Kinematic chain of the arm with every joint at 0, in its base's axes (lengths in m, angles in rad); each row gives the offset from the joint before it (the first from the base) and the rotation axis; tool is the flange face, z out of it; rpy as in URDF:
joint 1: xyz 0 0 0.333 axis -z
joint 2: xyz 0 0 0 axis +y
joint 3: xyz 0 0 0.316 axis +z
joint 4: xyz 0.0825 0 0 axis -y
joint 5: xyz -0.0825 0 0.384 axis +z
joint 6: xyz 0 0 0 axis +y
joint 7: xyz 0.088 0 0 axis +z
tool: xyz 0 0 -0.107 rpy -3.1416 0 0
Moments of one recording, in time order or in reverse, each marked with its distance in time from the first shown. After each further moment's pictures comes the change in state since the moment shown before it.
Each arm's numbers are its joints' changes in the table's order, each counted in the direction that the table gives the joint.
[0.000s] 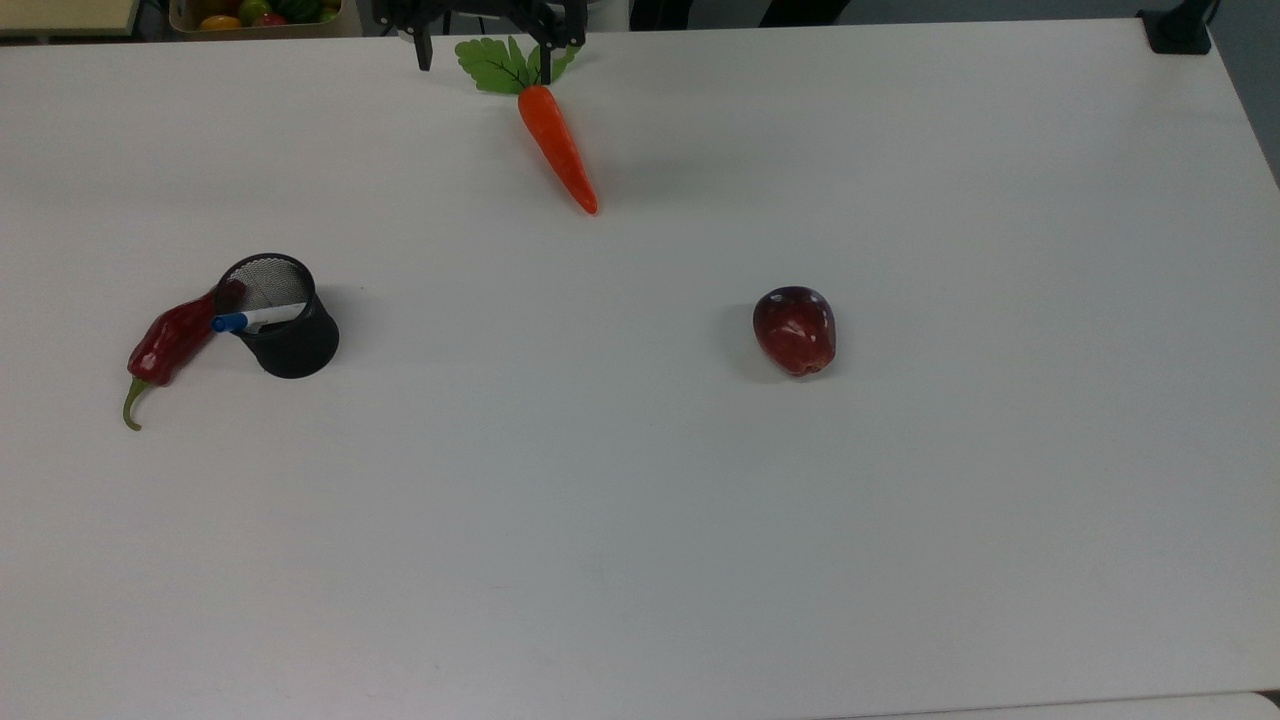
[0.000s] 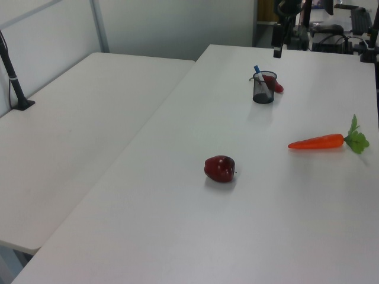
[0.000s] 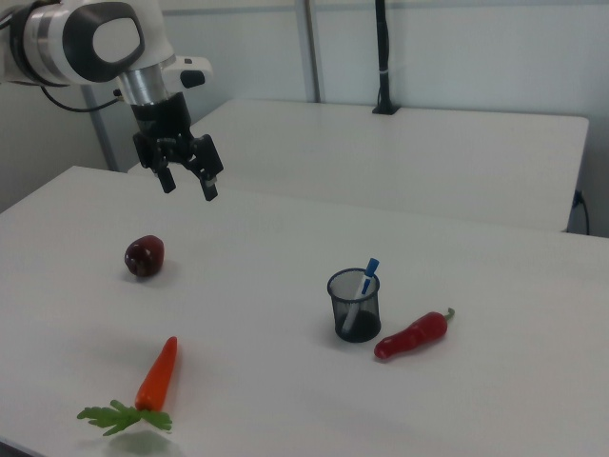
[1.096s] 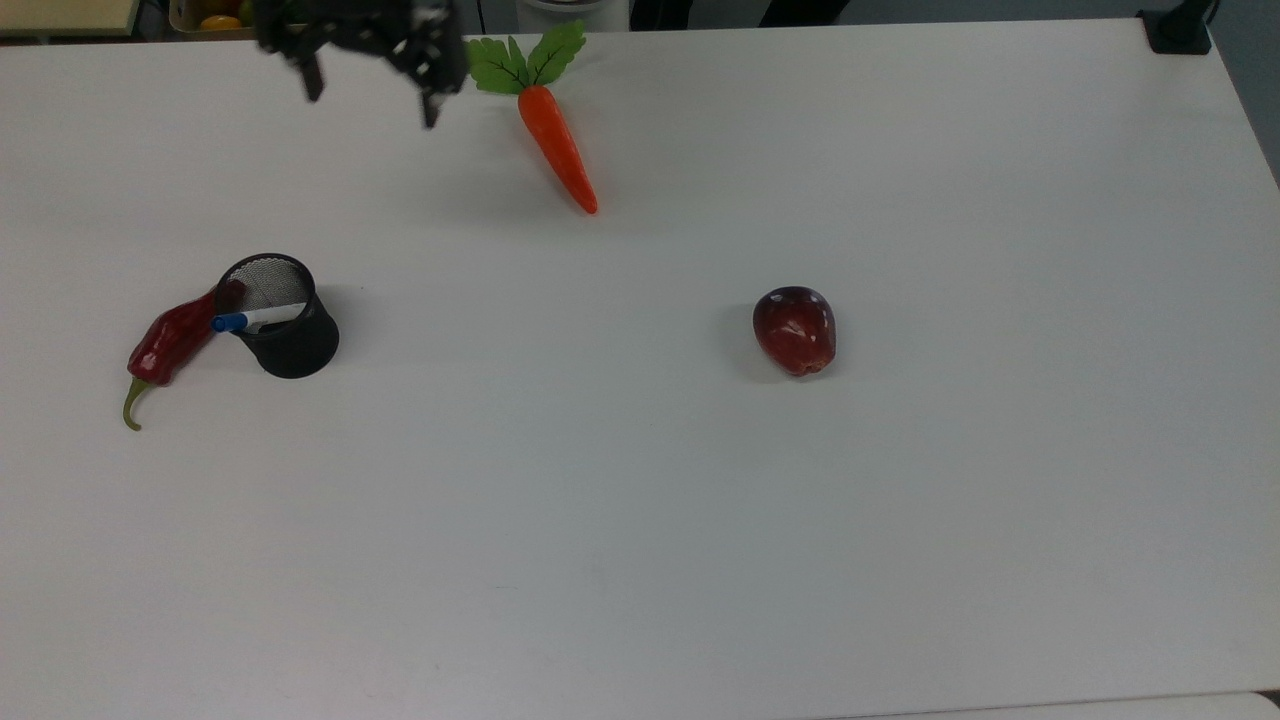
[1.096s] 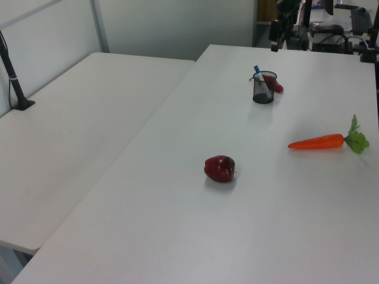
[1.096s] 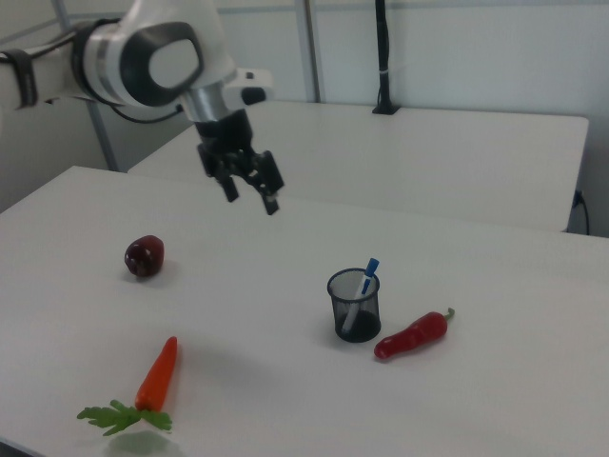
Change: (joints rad) arm 0.150 0.061 -0.009 0.003 0.000 -0.138 0.001
